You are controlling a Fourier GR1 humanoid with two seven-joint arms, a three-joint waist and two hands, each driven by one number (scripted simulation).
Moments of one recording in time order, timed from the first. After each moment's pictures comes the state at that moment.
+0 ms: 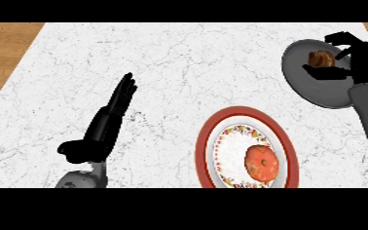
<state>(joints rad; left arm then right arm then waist) -0.07 0.03 -0.16 -1.59 -0.01 -0.01 -0.08 -0.81 -0.49 -0.41 -0.39 0.74 -0.35 -0.36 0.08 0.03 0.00</state>
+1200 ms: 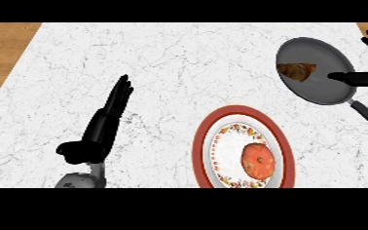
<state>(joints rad) -0.06 0.03 -0.14 -1.57 -0.01 0.00 -0.10 -0.86 -0.63 -0.68 -0.17 0.44 0.15 -0.62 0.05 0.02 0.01</state>
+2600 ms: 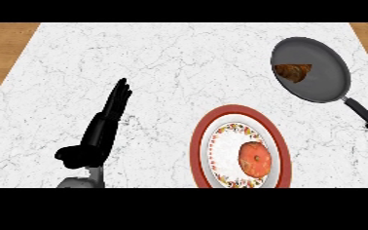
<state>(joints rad) -0.03 0.03 -0.14 -1.57 -0.02 0.00 -0.11 -0.59 -0.75 -0.59 -0.22 0.42 0.40 -0.82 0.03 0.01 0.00</state>
